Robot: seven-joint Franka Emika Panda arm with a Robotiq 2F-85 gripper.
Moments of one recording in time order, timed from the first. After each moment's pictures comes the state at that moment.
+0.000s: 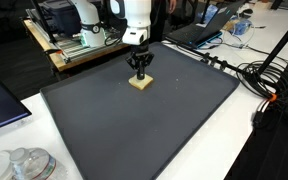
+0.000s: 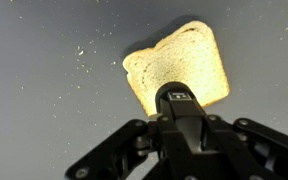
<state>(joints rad) 0.04 0.29 -0.08 -2.36 0.01 2.71 0.24</state>
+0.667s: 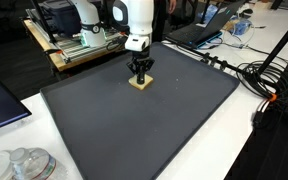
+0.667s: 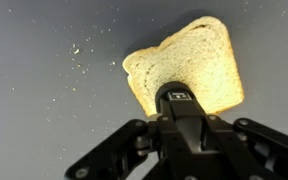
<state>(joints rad) 0.08 0.36 -0.11 -2.33 -0.04 2.75 0.29</state>
